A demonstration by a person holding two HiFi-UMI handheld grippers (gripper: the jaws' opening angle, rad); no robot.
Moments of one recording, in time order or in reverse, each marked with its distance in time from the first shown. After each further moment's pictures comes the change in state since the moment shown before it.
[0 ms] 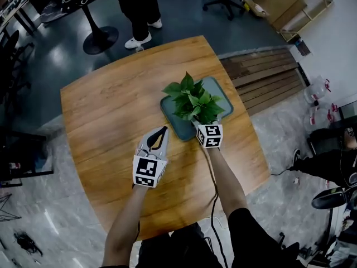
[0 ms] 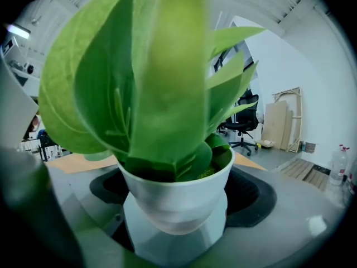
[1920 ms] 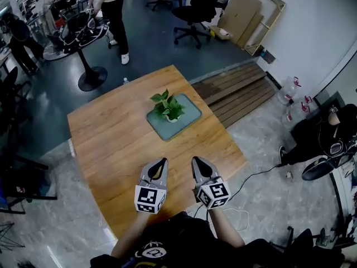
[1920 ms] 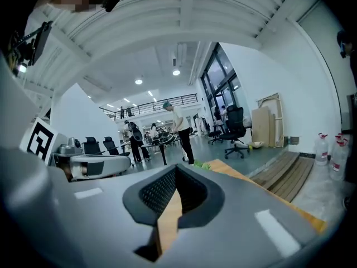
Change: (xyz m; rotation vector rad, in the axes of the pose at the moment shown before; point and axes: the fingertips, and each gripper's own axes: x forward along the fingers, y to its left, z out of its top) left arm -0.187 -0.162 0.088 -0.026 -0.093 -0.130; right arm -0.382 0.140 0.148 0.161 -0.115 -0.021
